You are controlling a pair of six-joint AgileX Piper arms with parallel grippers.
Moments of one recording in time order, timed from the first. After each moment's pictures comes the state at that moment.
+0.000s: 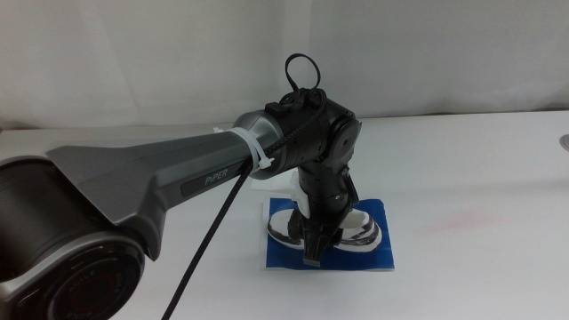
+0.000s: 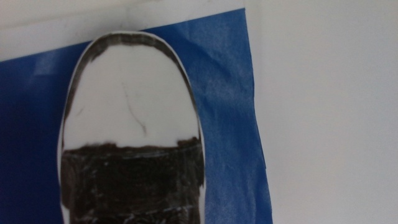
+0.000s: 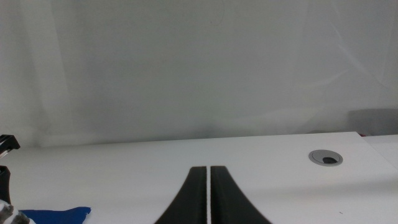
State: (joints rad) left arm -0.76 2.20 -1.74 0.04 1.01 -2.07; right arm 0.13 0.00 0.00 -0.05 0.11 0.08
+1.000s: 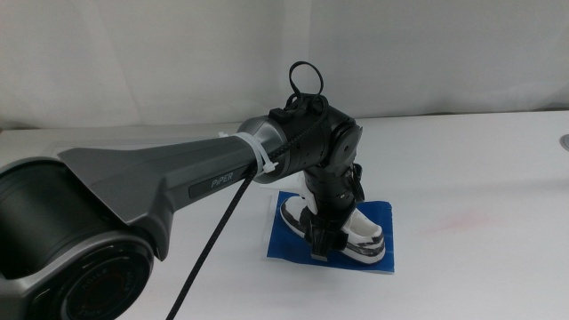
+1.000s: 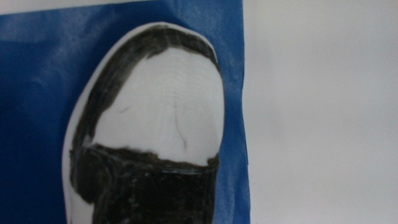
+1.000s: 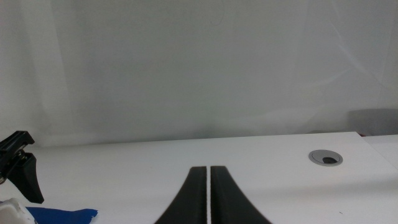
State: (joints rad) left arm -0.76 2.23 -1.74 0.05 0.90 -2.04; right arm 0.13 0.00 0.00 -0.05 0.11 0.08
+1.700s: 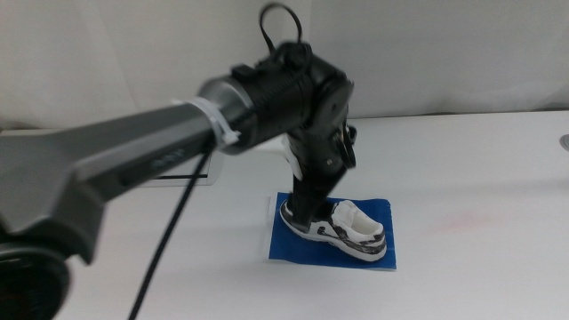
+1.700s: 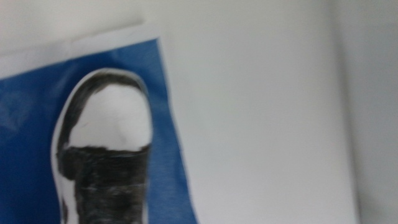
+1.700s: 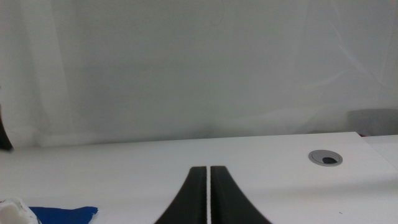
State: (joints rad) left arm -0.76 2.07 -1.74 0.12 0.99 -2.01; right arm 0.13 0.00 0.00 -0.05 0.11 0.08
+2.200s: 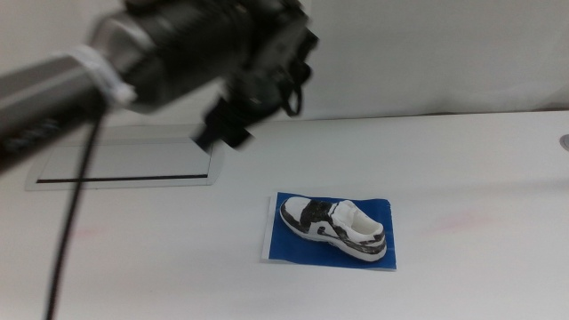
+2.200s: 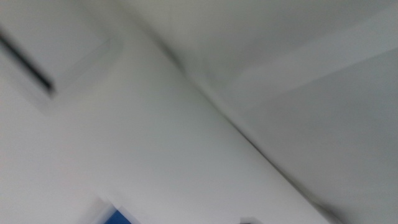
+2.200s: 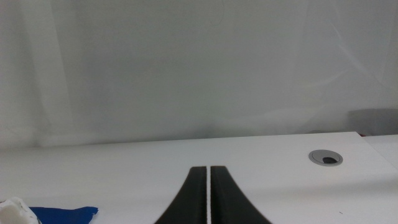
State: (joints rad) left arm -0.73 1.86 -1.74 0.47 1.13 -1.68; right arm 0.13 0.00 0.00 -0.05 0.11 0.08
